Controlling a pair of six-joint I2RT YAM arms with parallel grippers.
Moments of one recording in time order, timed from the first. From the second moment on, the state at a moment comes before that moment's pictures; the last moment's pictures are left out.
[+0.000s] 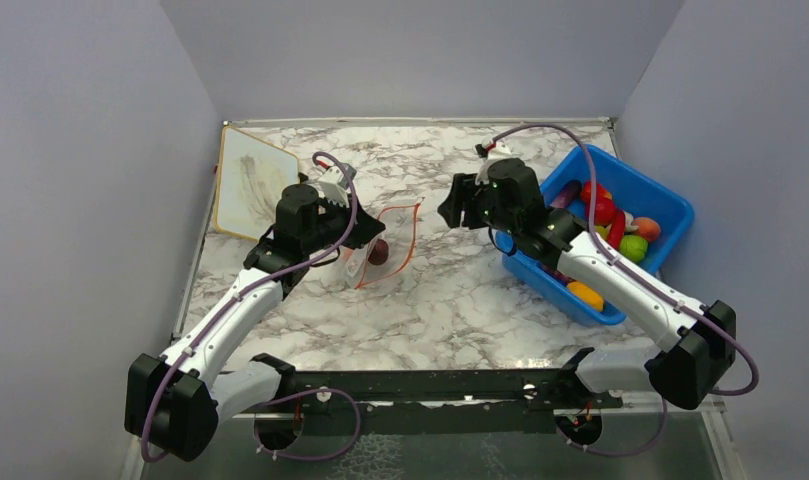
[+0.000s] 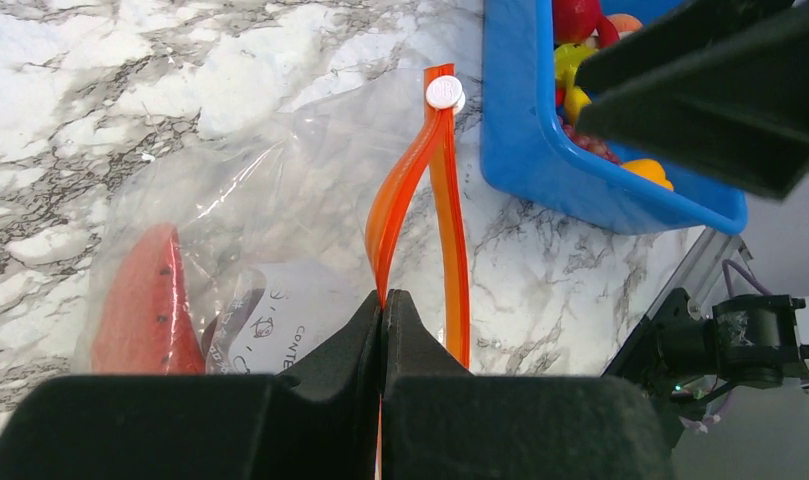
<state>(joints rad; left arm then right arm) -0.41 1.07 0.78 -0.06 0.44 -0.39 0.71 1.30 1.12 -0.31 0.06 0.43</state>
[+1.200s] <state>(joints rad) -0.41 1.05 0.77 -0.06 0.43 -0.34 0.03 1.42 1.10 -0.46 0.37 0.32</state>
